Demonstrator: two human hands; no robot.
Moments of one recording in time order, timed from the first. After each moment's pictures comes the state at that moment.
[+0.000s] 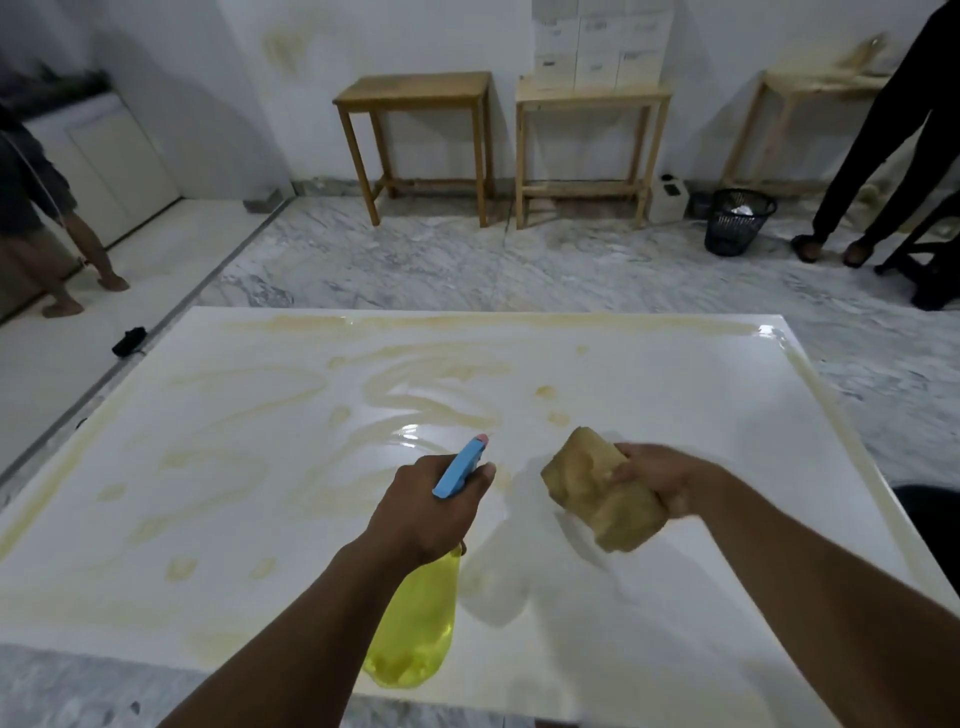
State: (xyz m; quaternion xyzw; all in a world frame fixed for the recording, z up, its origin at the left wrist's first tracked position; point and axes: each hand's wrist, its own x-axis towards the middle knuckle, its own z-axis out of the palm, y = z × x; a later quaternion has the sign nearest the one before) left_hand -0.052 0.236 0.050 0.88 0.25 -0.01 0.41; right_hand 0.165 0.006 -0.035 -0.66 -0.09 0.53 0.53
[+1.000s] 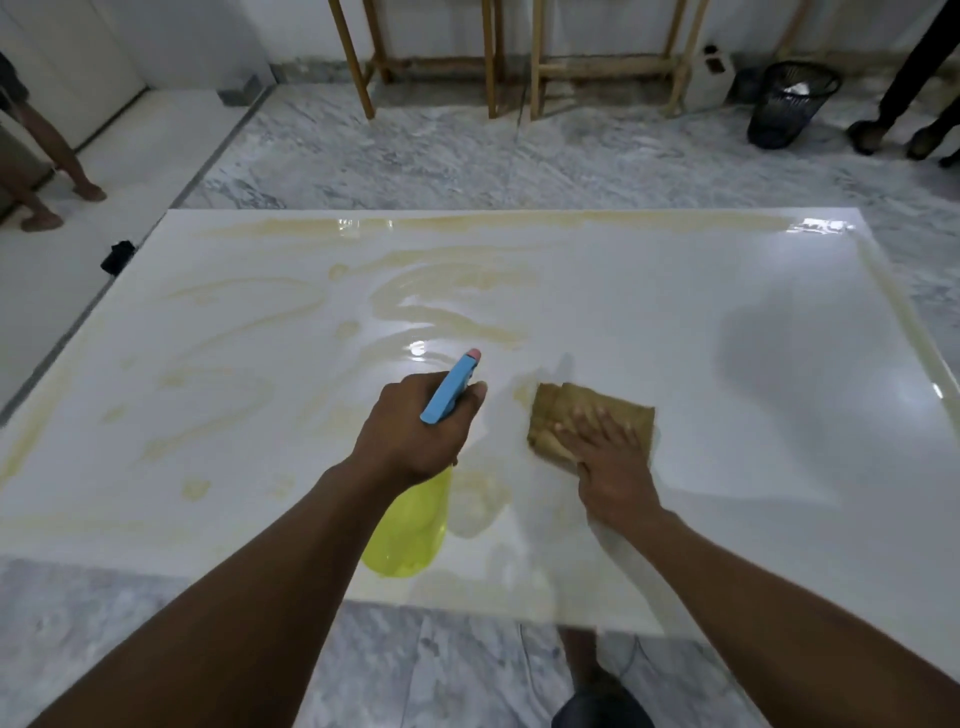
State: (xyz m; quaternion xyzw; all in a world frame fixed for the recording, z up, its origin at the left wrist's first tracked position) left_hand -0.051 0.284 0.018 0.90 0.24 0.02 0.36; right_hand 0.068 0.066 -0.192 -0.92 -0.33 0.13 0.18
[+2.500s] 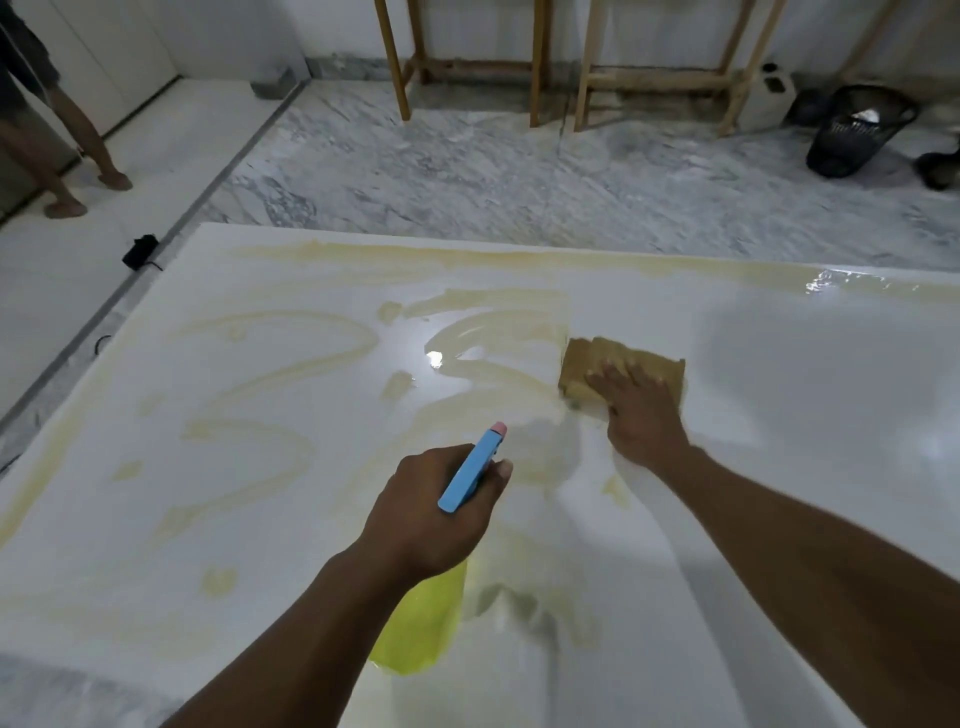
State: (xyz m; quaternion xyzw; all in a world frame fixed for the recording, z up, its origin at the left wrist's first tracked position) left_hand -0.037 0.395 -0.022 0.87 0.25 -0.01 0.42; right_hand 0.213 0.222 -0.177 -0.93 -0.34 0.09 0.12
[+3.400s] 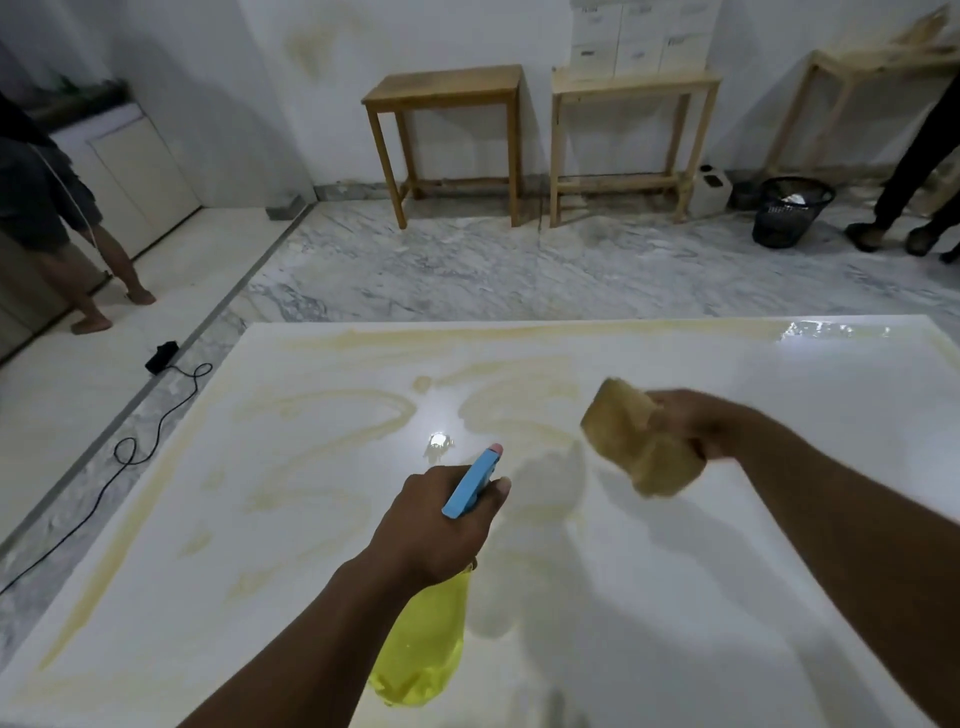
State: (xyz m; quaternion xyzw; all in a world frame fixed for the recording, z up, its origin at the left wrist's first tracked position) left_hand -0.082 0.435 0.034 0.90 0.20 0.00 0.39; right_hand 0.196 0.206 -0.025 -0.74 -0.10 0.44 0.50
